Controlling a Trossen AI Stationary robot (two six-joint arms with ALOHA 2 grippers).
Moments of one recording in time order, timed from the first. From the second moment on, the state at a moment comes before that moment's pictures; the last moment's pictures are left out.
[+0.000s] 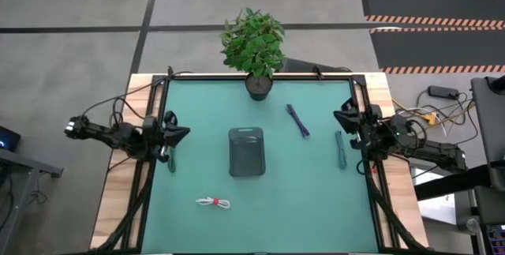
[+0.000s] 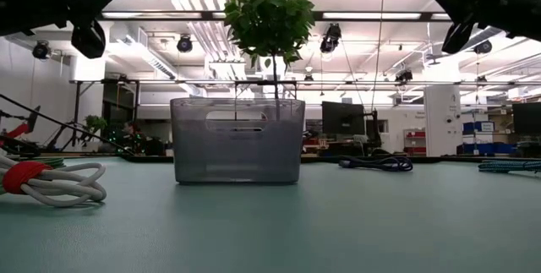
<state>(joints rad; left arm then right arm) -0.28 0.09 0.00 0.44 -0.40 -0.25 -0.28 0.09 0.01 0.54 -0.11 0.36</state>
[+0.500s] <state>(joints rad) -0.28 0.41 0.09 0.57 -0.40 -0.34 -0.28 0.09 0.01 0.69 -0.11 0.21</state>
